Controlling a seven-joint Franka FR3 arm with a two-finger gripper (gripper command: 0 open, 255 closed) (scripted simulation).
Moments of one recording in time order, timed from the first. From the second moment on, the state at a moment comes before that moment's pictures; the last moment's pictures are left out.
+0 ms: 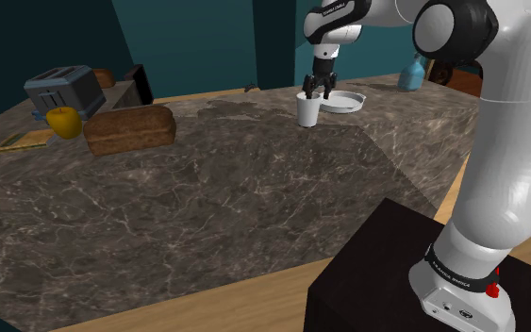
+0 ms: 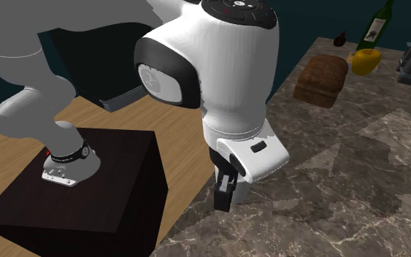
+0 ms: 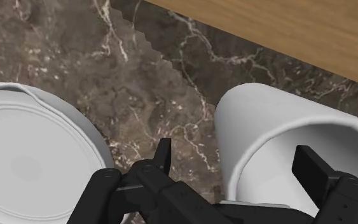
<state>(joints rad) -0.14 0.28 -0.32 -1.61 0.19 1.89 -0.28</state>
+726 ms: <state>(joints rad) -0.14 0.28 -0.32 -1.60 0.19 1.89 -0.28</state>
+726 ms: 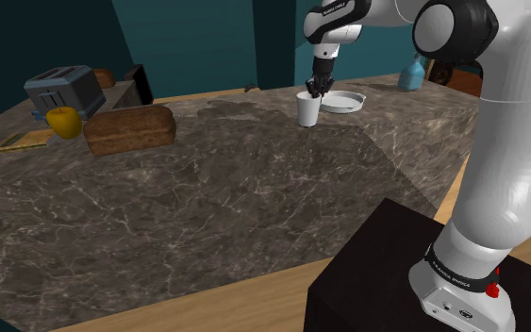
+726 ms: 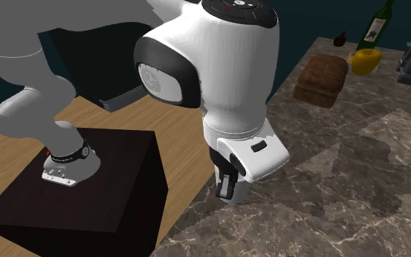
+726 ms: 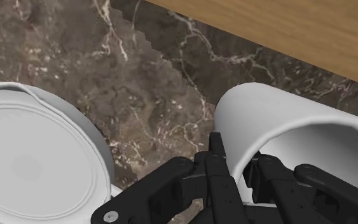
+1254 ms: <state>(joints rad) -0.14 0.27 -0.32 -1.51 0.18 1.79 -0.27</state>
